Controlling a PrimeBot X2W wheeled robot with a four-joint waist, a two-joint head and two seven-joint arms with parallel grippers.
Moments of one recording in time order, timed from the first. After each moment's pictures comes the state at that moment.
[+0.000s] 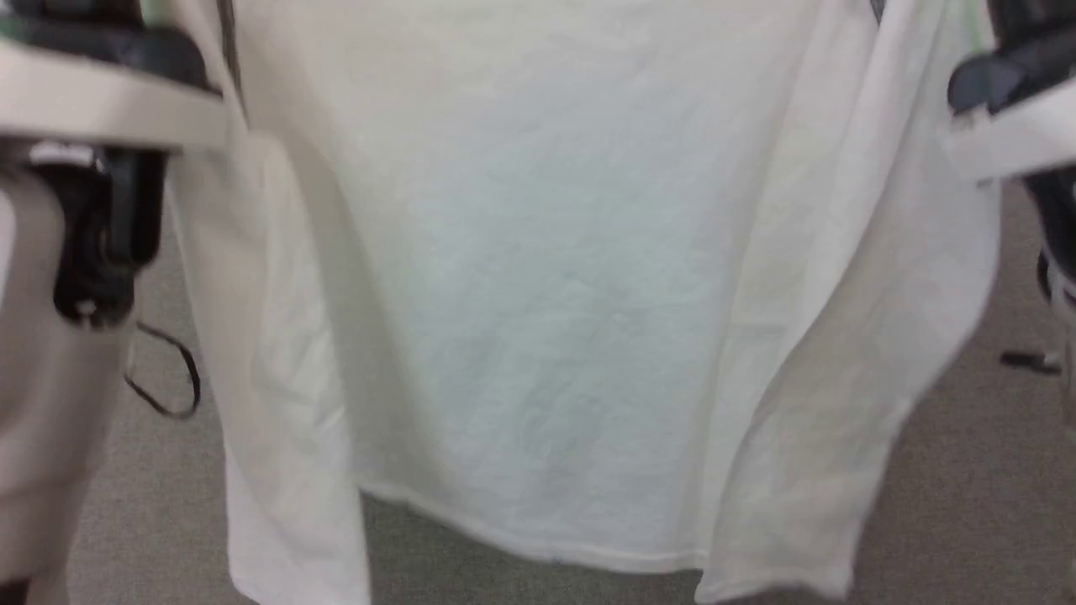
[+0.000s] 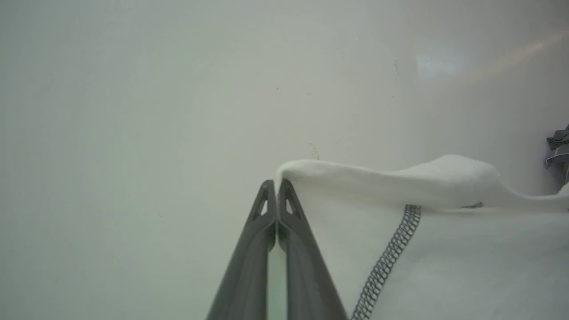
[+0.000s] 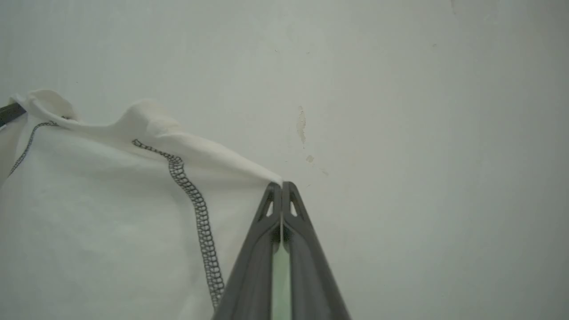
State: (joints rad) left arm -0.81 0.53 -0.30 -0.08 -0.66 0.22 -0.11; right arm -0.76 -0.27 0.11 -0.13 0.39 0.13 0.19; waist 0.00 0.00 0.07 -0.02
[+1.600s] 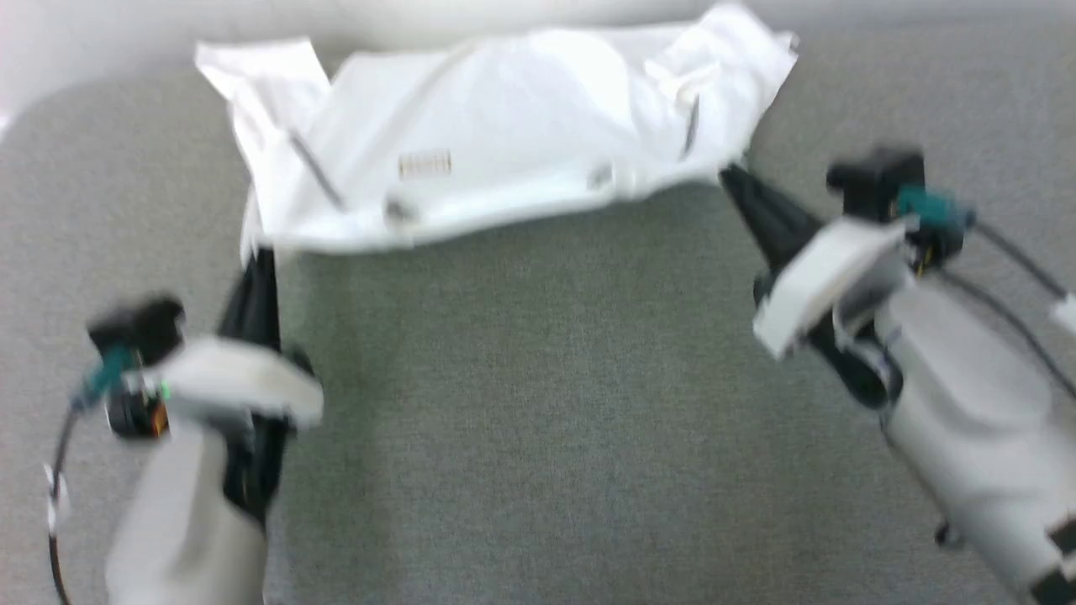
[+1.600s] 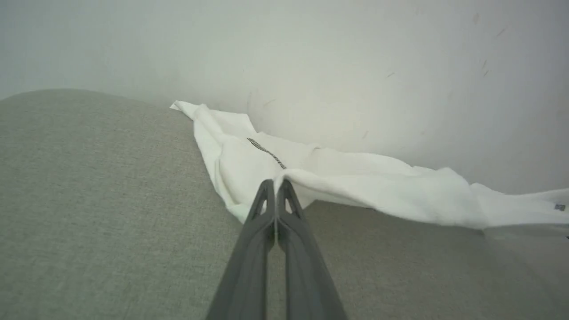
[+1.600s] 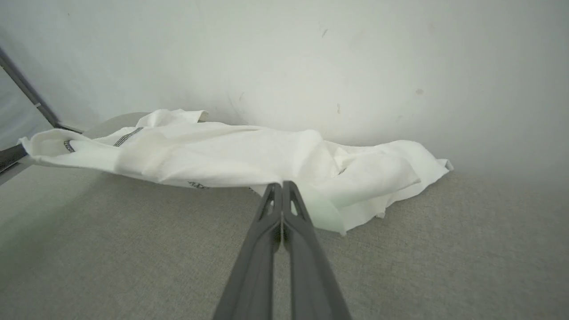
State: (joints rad) left arm -0.52 0.24 -0.09 0.57 -0.57 -0.10 -0.26; right arm -0.85 -0.30 0.71 0.72 0.73 0.13 -0.22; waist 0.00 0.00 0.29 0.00
